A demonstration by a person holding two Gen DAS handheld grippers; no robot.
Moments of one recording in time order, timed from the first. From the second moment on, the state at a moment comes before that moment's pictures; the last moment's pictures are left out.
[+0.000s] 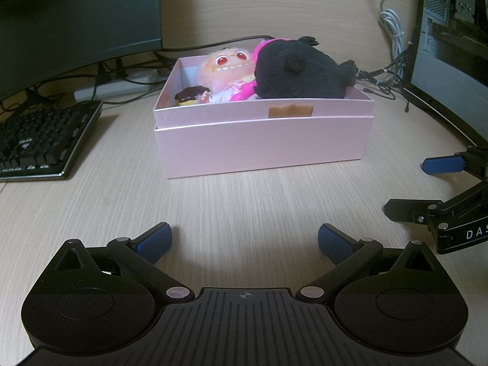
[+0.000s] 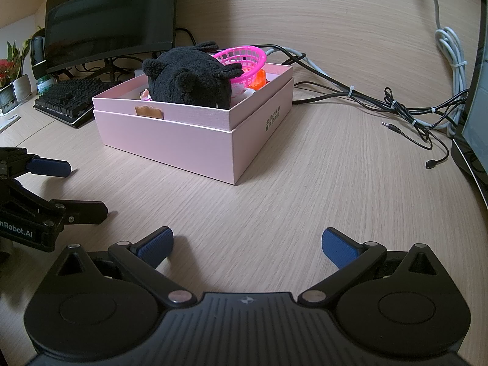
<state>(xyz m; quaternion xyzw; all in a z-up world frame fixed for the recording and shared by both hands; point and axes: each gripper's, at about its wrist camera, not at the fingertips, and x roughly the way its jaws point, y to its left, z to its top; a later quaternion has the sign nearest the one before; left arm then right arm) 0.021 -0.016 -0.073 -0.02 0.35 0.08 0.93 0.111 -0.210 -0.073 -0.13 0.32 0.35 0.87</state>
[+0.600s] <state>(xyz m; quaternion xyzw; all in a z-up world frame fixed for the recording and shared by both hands) 0.024 -0.018 -0.073 -0.03 0.35 0.10 0.93 0.111 -0.210 -0.073 -0.13 0.32 0.35 0.87</state>
